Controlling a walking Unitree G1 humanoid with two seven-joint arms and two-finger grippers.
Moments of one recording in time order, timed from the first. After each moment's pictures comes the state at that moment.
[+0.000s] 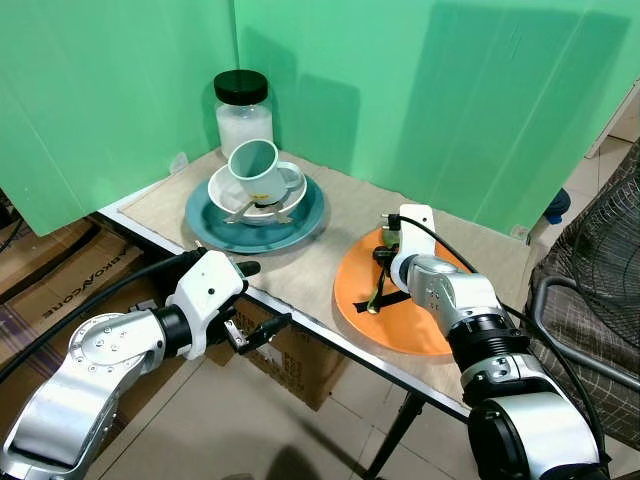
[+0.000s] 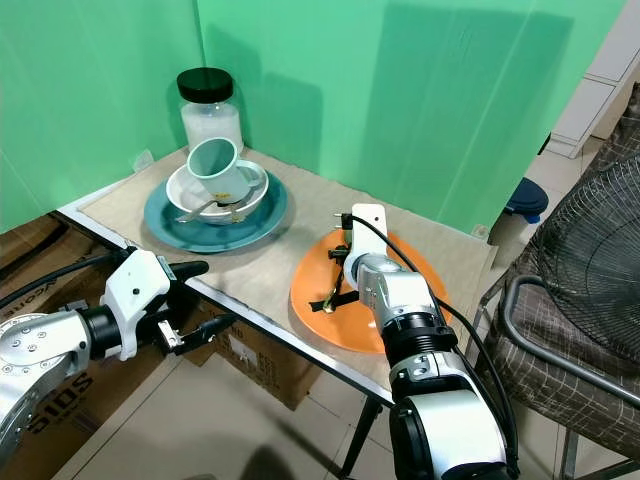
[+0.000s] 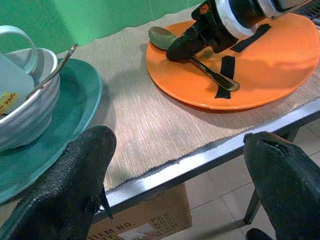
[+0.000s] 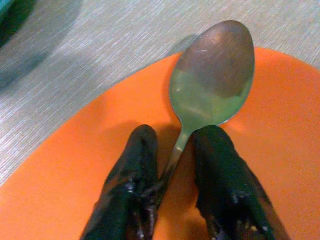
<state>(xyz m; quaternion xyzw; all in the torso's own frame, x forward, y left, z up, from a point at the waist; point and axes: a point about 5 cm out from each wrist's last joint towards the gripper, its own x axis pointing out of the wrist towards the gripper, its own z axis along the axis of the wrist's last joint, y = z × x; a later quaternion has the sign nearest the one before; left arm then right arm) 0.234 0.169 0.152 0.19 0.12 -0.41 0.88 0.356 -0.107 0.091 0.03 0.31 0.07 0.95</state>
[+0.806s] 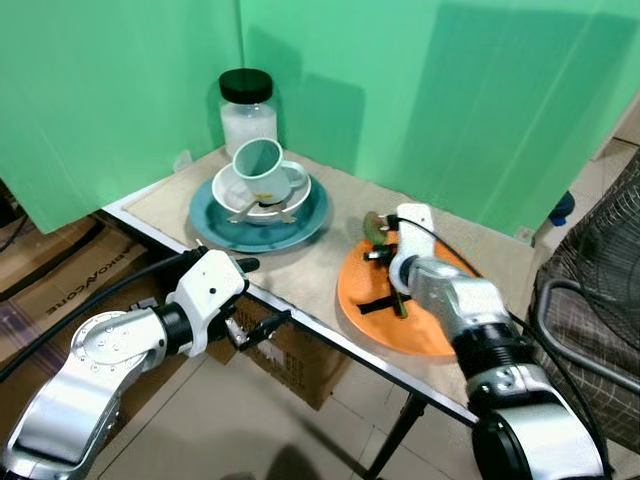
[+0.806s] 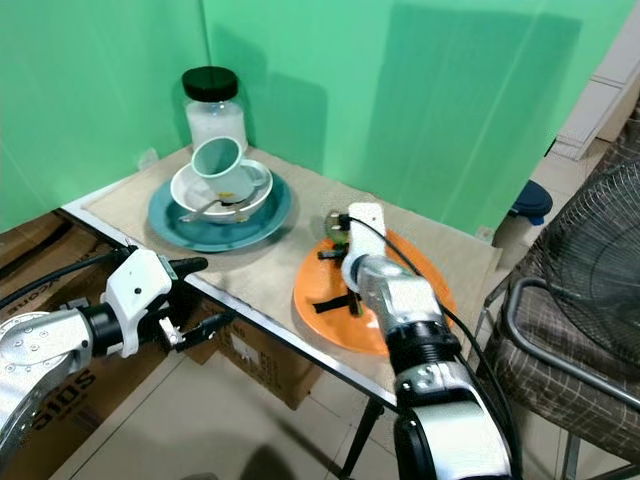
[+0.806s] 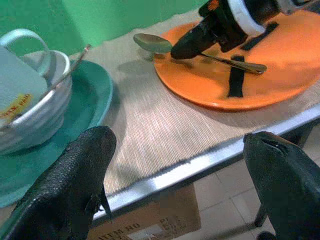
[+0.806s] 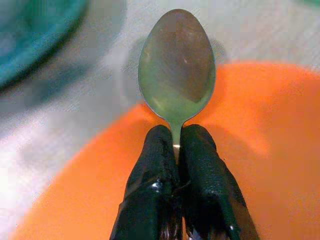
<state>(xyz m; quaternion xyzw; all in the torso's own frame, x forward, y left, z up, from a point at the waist) 0.239 0.168 0.155 0.20 0.10 -0.40 0.89 0.352 -0.112 0.103 0.05 0.27 0.12 0.96</state>
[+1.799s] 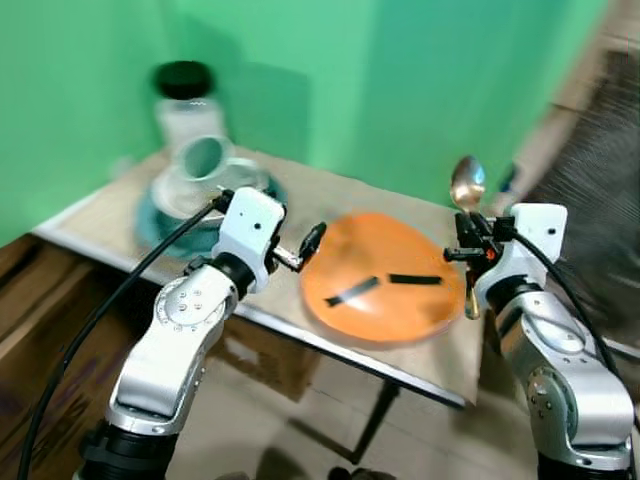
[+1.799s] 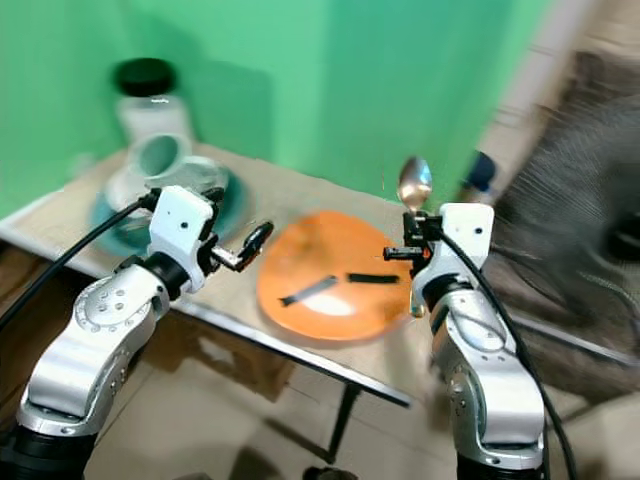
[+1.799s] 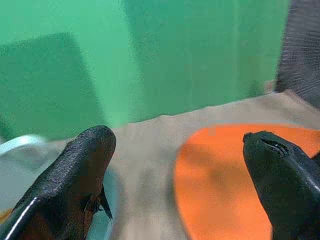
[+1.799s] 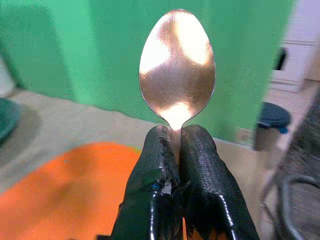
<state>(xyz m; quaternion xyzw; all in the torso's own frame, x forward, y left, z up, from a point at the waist) 0.278 0.116 0.180 0.12 -0.01 -0.25 0.96 0.264 -0.167 0.169 0.03 0.03 0.03 1.00</state>
